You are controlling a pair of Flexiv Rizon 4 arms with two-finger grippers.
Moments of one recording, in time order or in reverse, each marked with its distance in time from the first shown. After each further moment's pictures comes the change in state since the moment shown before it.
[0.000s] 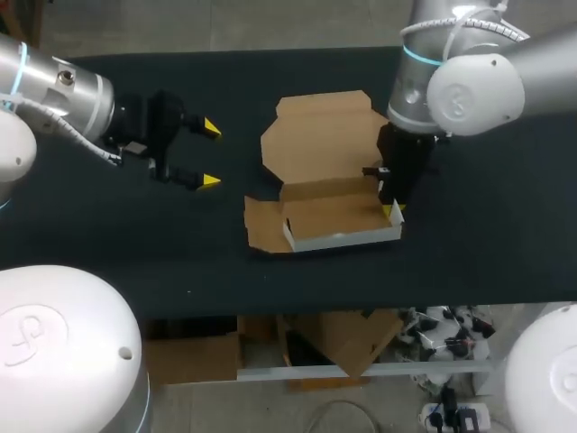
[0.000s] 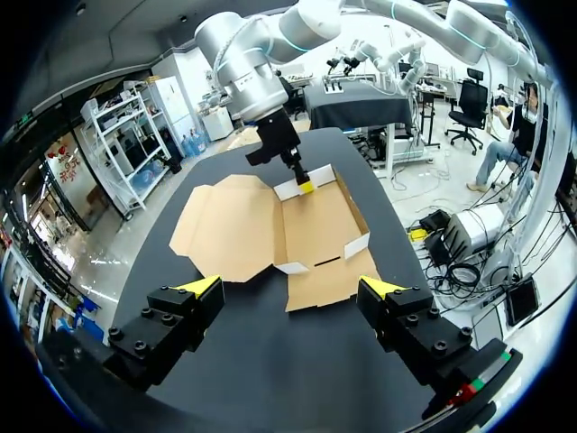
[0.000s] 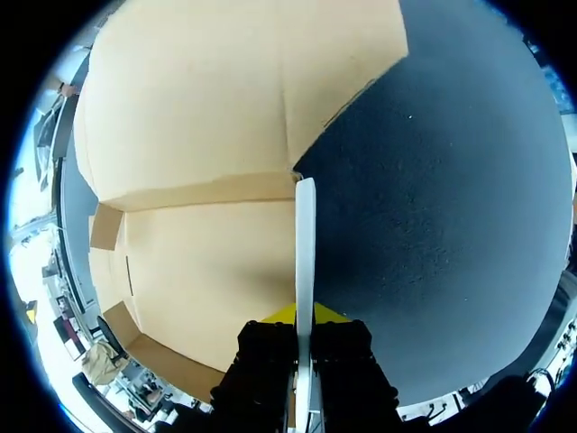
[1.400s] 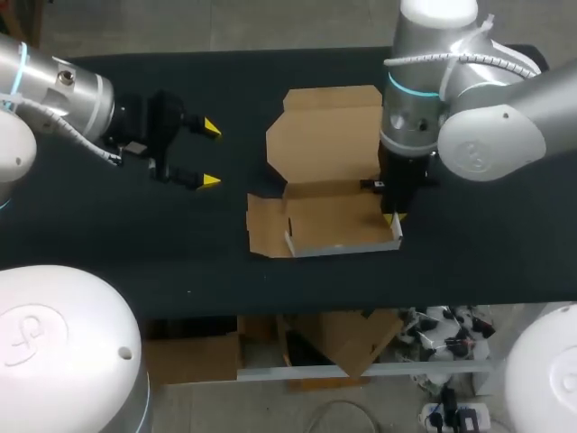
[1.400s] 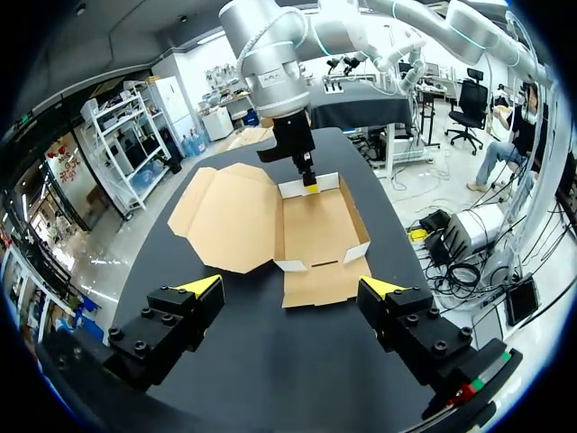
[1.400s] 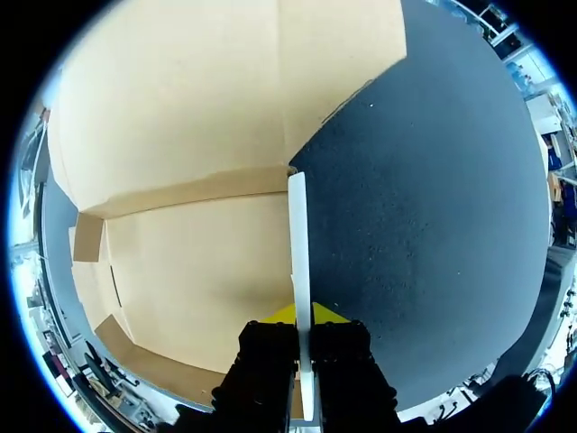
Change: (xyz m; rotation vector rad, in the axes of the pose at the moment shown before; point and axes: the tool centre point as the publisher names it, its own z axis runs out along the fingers) left arm 0.000 0.000 0.000 0.000 0.000 0.000; right arm -0.004 -0.007 0.010 -0.143 -0.113 0.096
